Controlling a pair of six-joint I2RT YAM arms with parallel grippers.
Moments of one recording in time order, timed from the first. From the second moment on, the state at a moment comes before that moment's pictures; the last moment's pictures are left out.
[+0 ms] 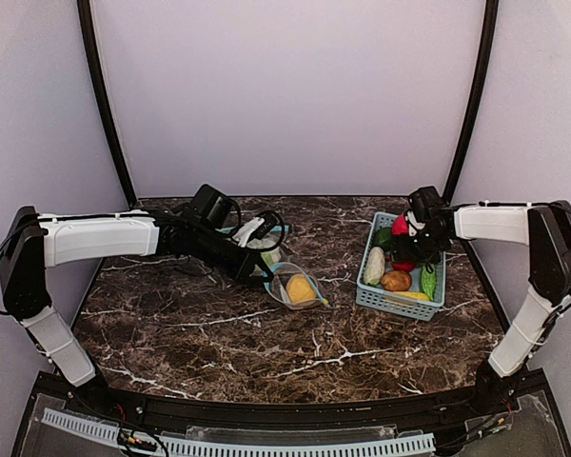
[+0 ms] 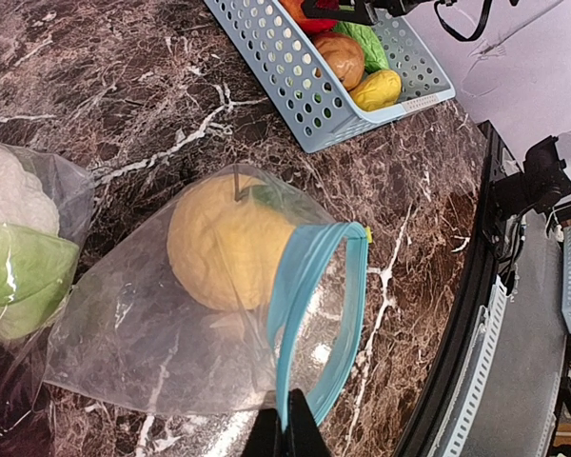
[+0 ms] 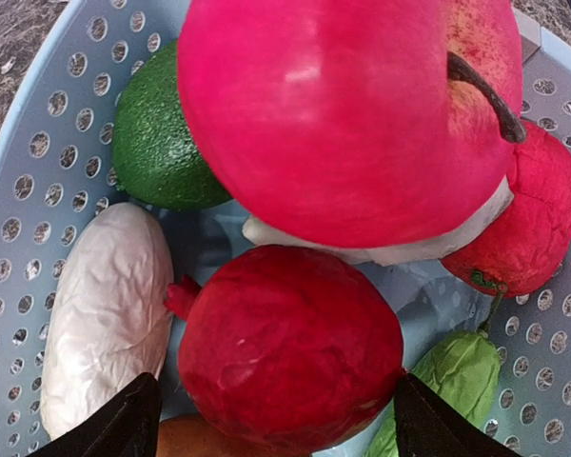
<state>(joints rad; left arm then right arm) -0.73 1.65 1.19 -0.39 0.49 -0.16 0.30 1.68 1.08 -0.46 0.09 0.27</state>
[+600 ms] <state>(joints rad) -0.73 1.65 1.19 -0.41 0.48 -0.16 0.29 1.72 1.09 -0.41 0.14 0.27</state>
